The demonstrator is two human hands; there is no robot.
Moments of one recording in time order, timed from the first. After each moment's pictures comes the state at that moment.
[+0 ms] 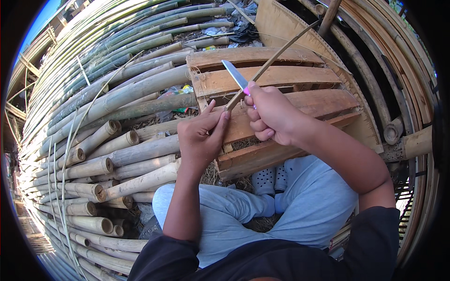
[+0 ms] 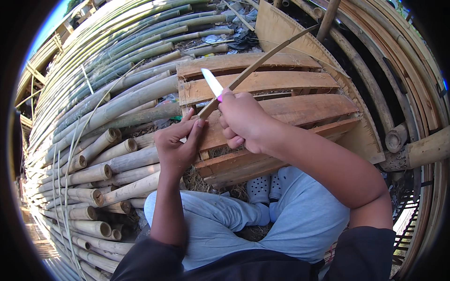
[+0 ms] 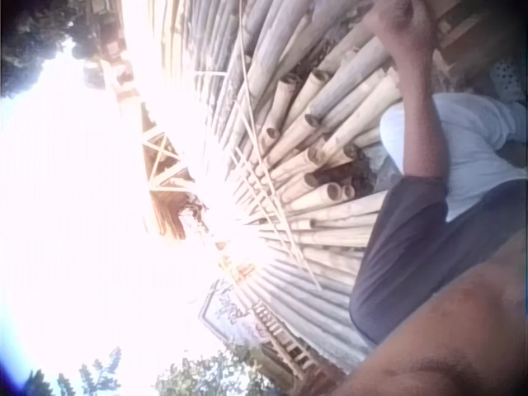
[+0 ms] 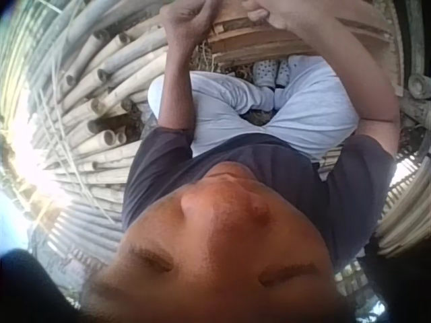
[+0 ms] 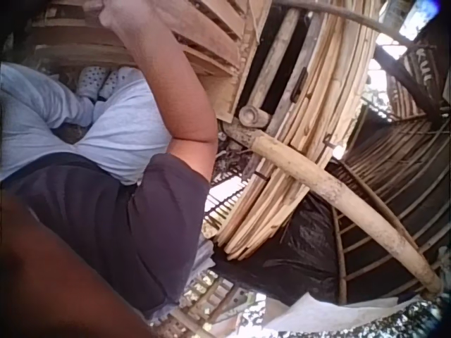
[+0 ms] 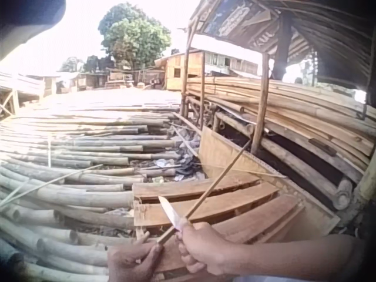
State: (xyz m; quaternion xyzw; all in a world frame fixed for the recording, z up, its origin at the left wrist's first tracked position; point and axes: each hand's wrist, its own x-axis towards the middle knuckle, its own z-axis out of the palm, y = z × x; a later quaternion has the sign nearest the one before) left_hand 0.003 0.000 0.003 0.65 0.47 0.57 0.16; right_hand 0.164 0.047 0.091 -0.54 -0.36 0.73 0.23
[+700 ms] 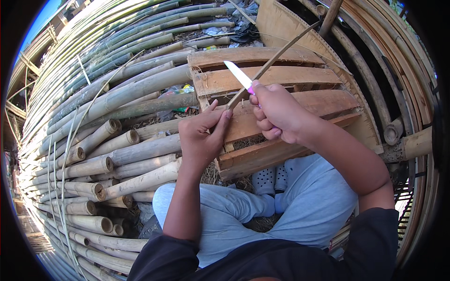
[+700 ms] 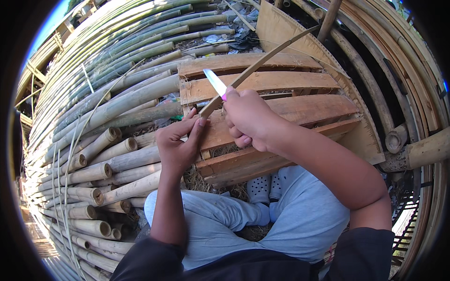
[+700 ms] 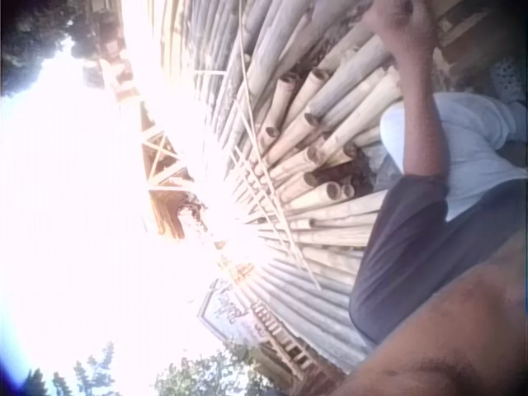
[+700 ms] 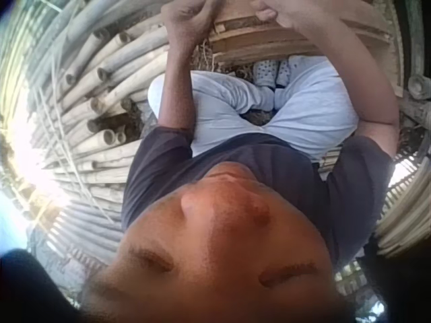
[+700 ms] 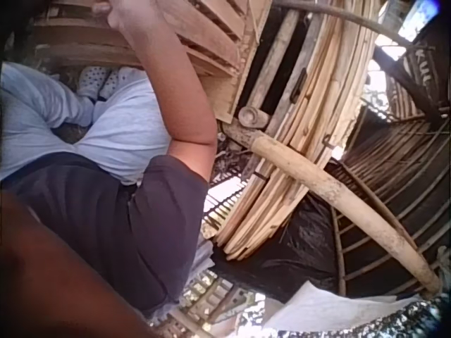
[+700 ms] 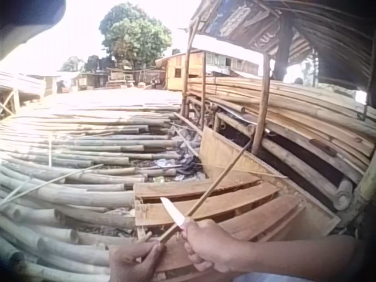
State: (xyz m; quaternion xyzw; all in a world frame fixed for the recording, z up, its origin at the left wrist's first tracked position) left_hand 0.004 0.000 0.004 0.64 0.47 0.58 0.17; right_hand 0.169 0.044 0.094 -0.53 -0.40 0.71 0.23
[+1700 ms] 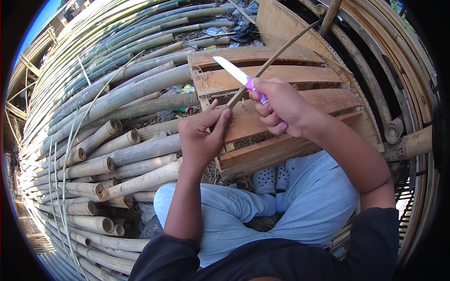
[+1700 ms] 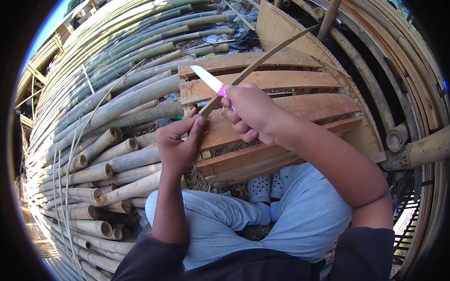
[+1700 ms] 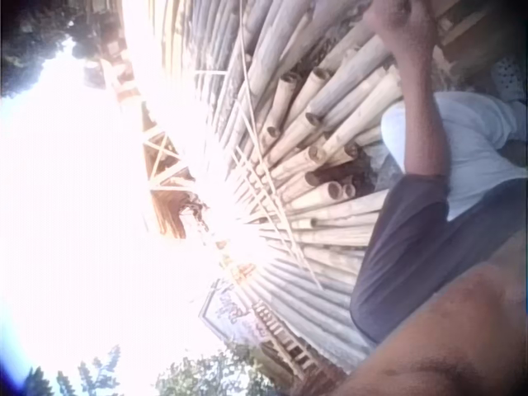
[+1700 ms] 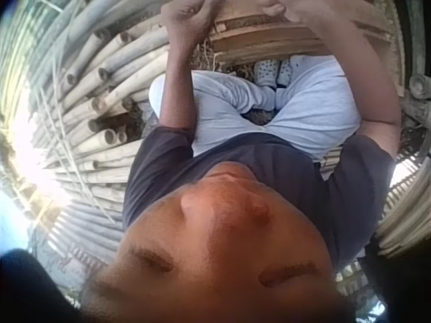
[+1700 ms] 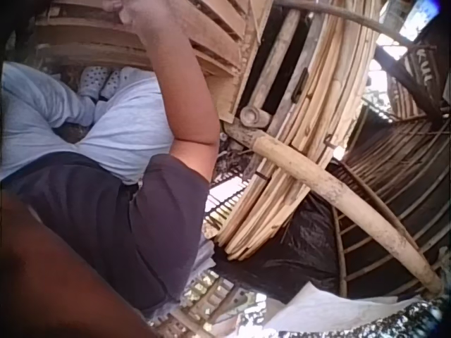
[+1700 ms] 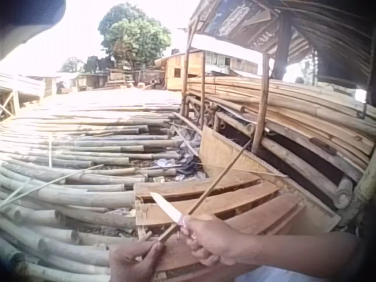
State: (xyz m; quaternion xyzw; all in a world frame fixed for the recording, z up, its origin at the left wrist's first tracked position) left_hand 0.000 -0.001 0.002 0.63 0.49 0.57 0.19; right_hand 0.180 0.056 0.102 -0.50 -0.43 0.73 0.20
